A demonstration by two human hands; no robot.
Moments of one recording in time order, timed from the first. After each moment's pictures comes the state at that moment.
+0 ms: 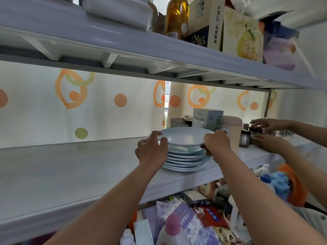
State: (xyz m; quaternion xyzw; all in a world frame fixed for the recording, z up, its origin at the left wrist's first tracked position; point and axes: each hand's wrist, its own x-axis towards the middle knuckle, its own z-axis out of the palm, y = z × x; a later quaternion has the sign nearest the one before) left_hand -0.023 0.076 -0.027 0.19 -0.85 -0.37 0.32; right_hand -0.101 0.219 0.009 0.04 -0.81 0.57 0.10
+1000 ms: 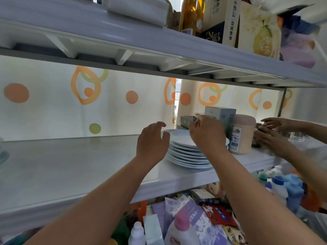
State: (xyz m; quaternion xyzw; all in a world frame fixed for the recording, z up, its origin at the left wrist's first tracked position) left_hand 0.000 0.045 -0.018 0.13 -0.88 -0.24 0.39; right_hand -0.067 0.175 0.016 0.21 -0.85 0.29 0.38
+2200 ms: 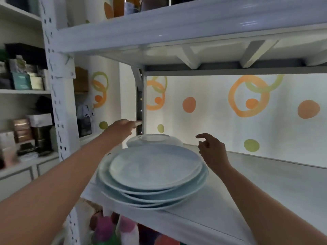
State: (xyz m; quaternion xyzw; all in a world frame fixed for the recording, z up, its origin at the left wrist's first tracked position) left_hand 0.352 -0.323 0.025 0.55 -0.71 -0.26 0.36; right_hand 0.098 -0.222 -0.034 0.54 -0.66 0.52 -0.01
